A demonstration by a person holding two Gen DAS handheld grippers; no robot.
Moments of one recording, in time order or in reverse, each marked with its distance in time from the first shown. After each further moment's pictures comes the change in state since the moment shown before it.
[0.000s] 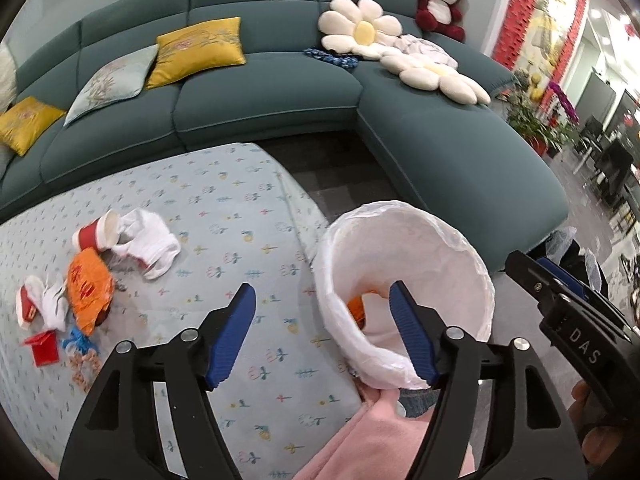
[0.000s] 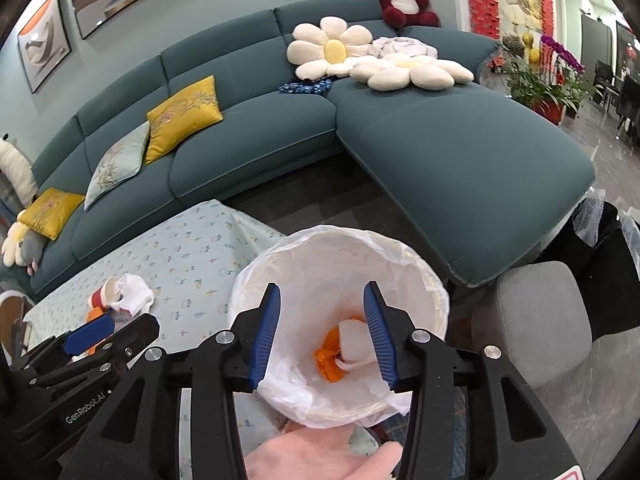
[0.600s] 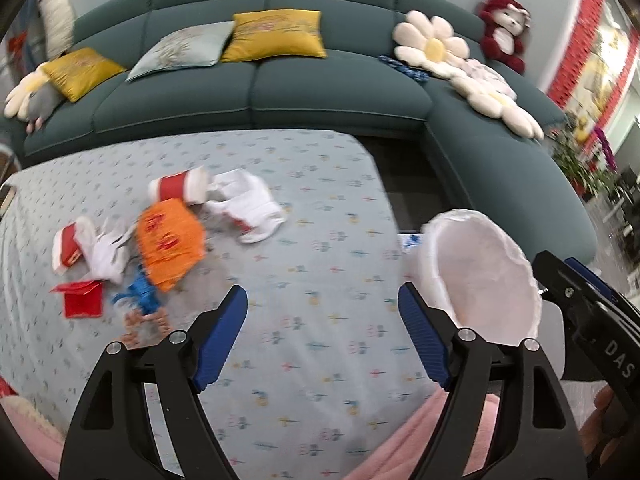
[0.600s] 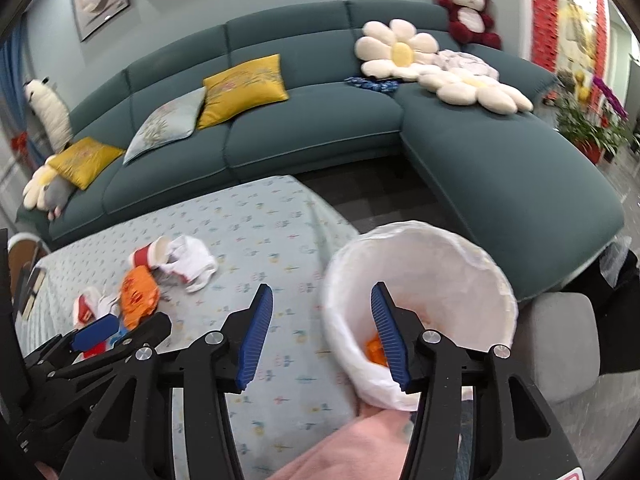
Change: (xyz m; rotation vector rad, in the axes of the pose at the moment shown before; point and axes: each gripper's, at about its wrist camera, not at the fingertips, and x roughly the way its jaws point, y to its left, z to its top) left arm -0.032 0.110 -0.034 -0.181 -0.011 0.116; right arm -0.013 0.107 -0.021 -0.180 0.024 0.083
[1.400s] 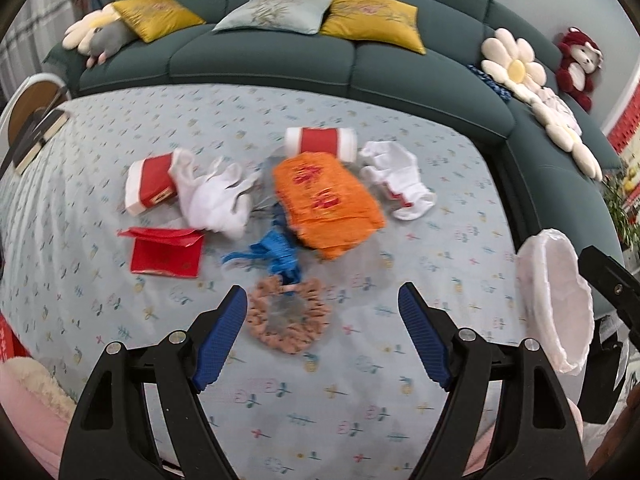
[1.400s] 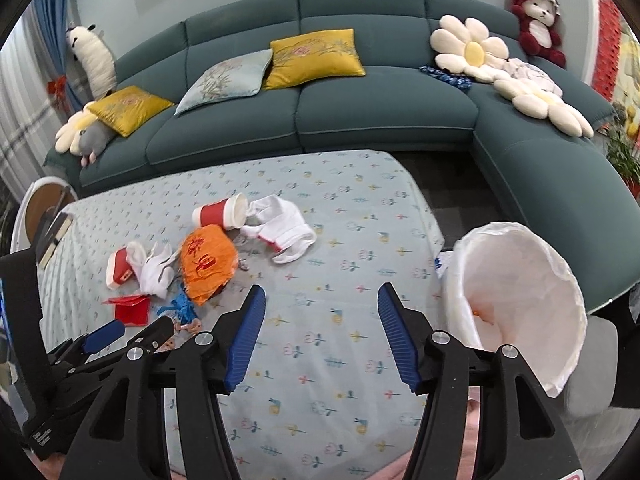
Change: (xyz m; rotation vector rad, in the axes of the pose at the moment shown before) left arm 0.008 0.144 -0.029 -0.197 0.052 0.127; right arm 0.027 0.128 -0.018 -0.154 0.080 0.096
